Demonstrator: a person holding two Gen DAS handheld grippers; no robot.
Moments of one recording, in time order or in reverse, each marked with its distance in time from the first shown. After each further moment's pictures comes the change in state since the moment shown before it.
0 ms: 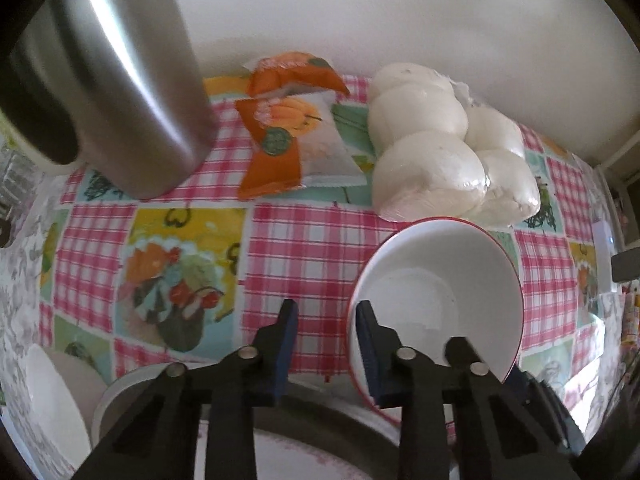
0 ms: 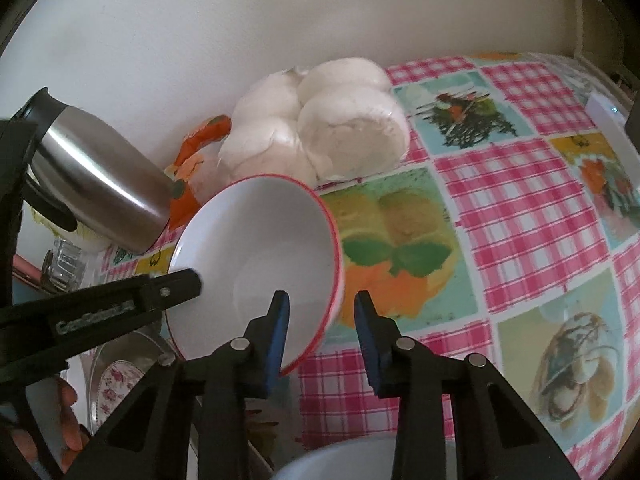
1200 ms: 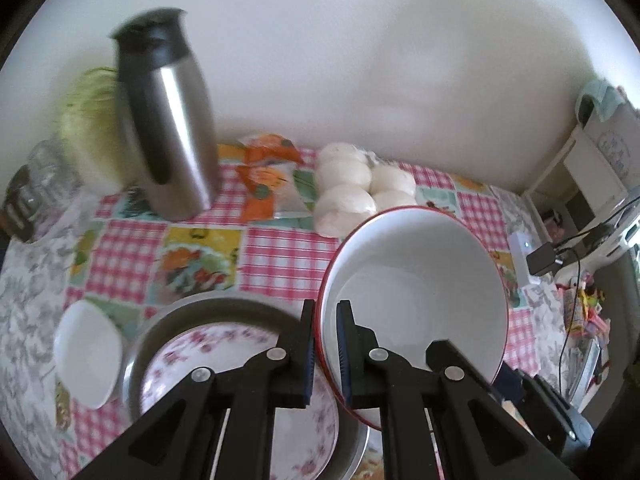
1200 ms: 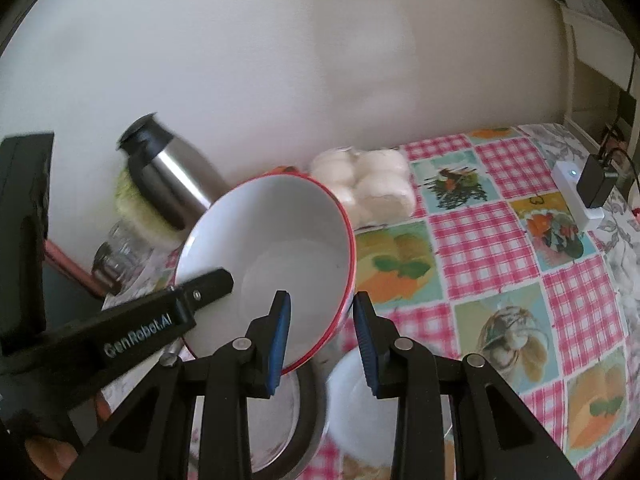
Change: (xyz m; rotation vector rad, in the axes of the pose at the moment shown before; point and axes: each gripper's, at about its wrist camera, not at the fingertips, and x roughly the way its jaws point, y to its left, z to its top) left arm -0.149 -0.004 -0.074 0.004 -0.250 -0.108; right arm -0.155 0.043 -0.030 -0.135 -0.143 0.058
